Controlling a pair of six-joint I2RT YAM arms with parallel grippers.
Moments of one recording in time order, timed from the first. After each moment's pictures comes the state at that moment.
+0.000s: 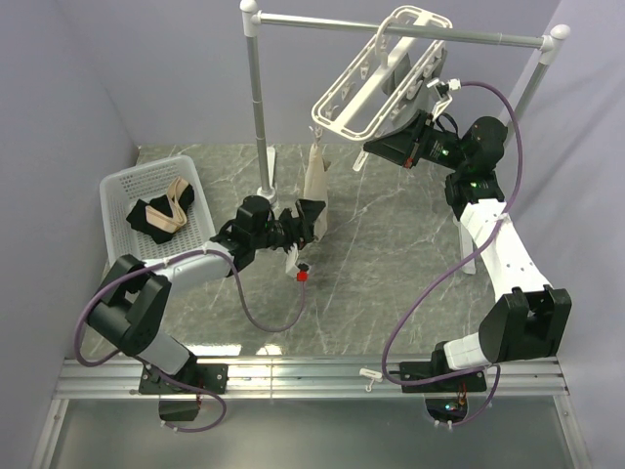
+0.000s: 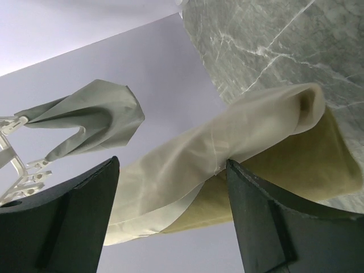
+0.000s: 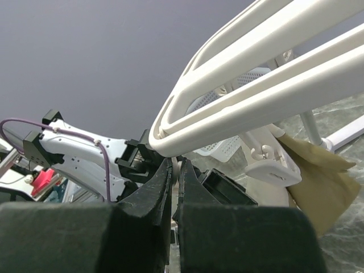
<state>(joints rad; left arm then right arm) -0.59 1.53 0.82 0.37 0.58 1.98 0.08 1.42 1.32 0.41 -1.11 0.85</state>
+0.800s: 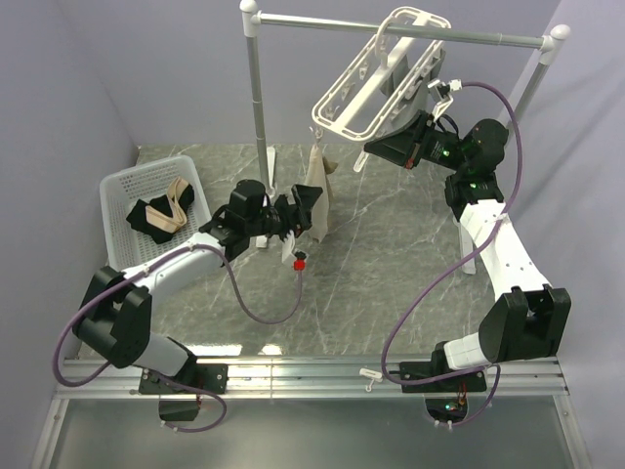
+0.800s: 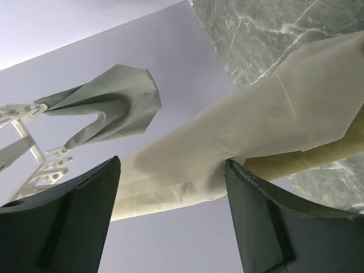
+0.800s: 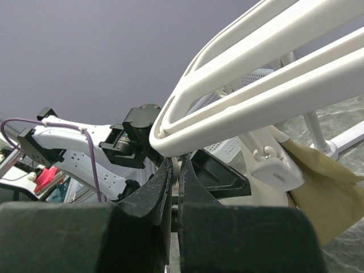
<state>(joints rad) -0.57 1.43 0.95 0.13 0.57 2.00 0.07 1.42 1.30 0.46 -1.13 0.89</state>
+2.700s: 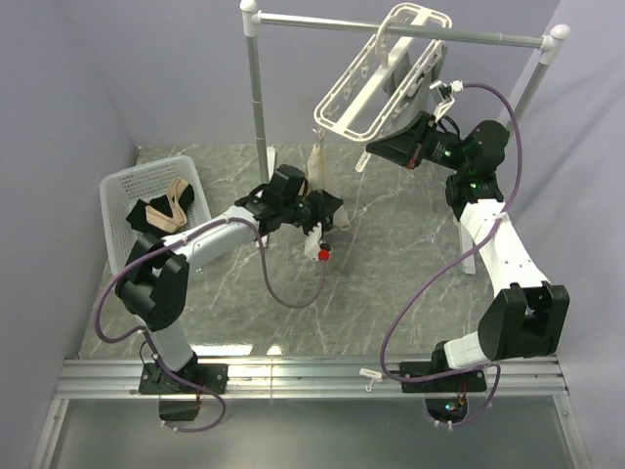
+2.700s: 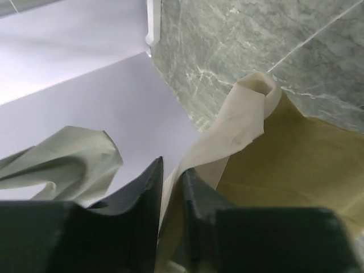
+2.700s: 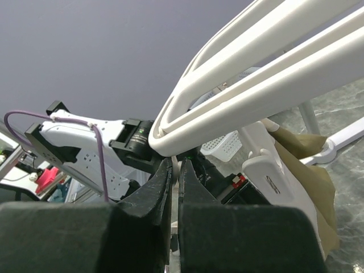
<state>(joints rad) -0.66 1.73 1.29 -0.15 0.58 2.02 0.06 1.43 1.29 0.50 -1.14 0.91</state>
